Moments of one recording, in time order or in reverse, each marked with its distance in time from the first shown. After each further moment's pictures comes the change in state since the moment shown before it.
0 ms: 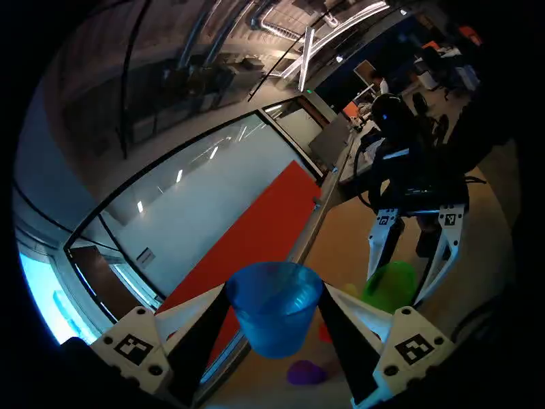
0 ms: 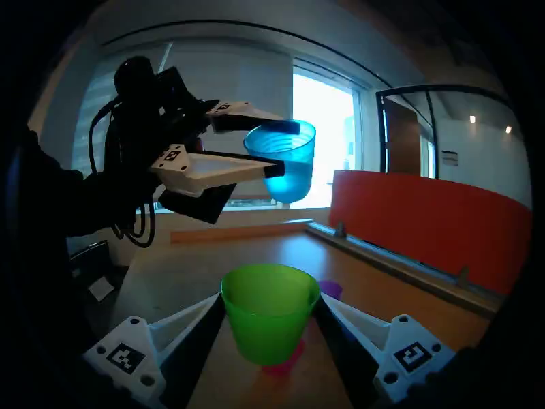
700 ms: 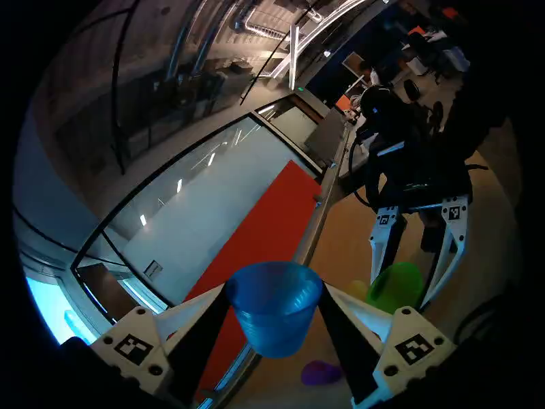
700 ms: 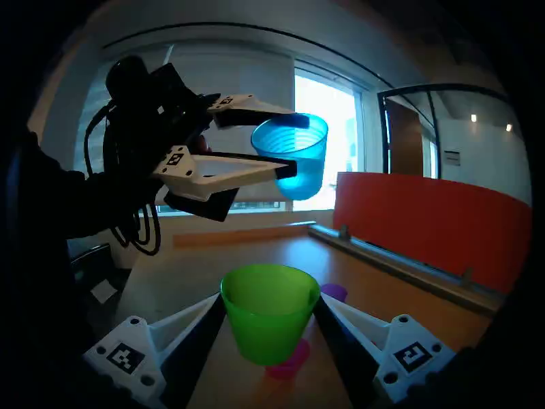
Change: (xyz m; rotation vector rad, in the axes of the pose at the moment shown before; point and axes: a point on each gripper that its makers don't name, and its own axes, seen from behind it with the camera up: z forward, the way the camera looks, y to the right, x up) left arm 0.007 0.002 0.005 0.011 0.004 0.095; right arm 0.004 -0.006 0.009 0.016 0.012 0.007
